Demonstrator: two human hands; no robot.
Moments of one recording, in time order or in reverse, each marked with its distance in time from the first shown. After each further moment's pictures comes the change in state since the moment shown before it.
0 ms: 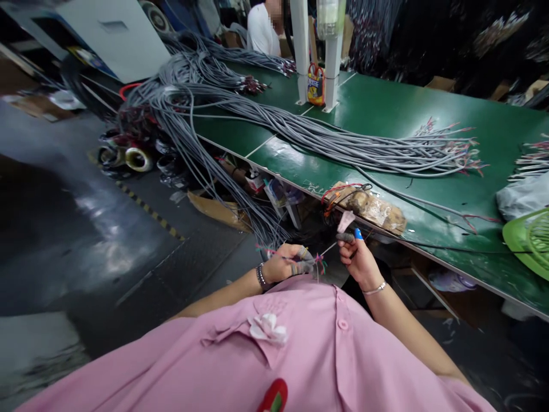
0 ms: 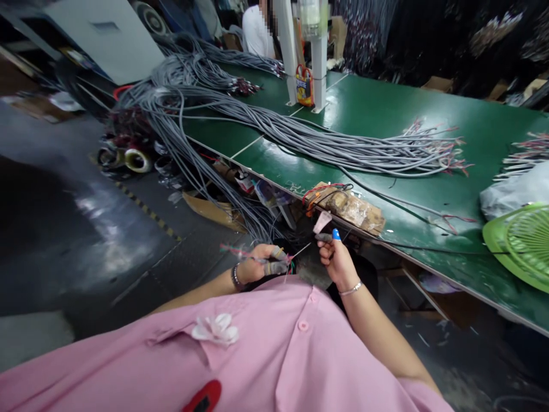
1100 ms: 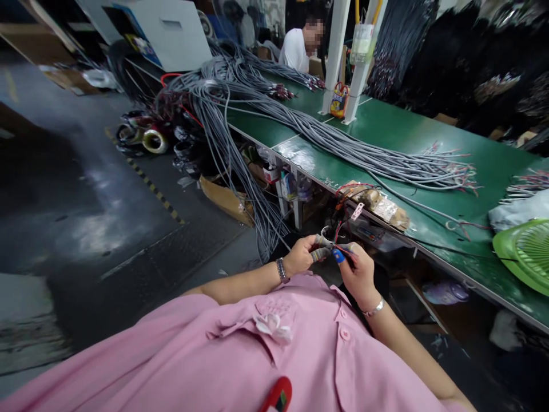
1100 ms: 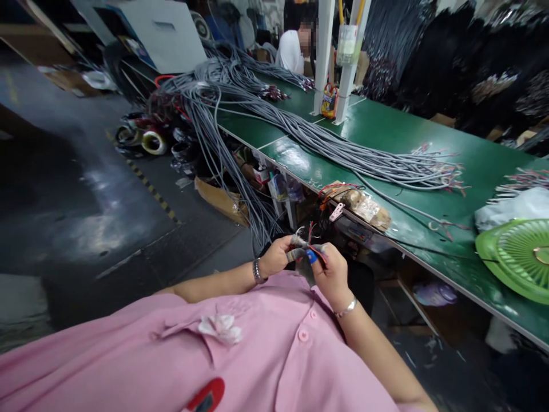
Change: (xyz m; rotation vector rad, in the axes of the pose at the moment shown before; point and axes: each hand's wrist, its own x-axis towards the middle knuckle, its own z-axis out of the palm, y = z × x) left_hand -0.026 0.009 0.057 -0.343 0.287 -0.033; right_hand -0.096 0.019 0.044 -1.116 -0.112 -0.820
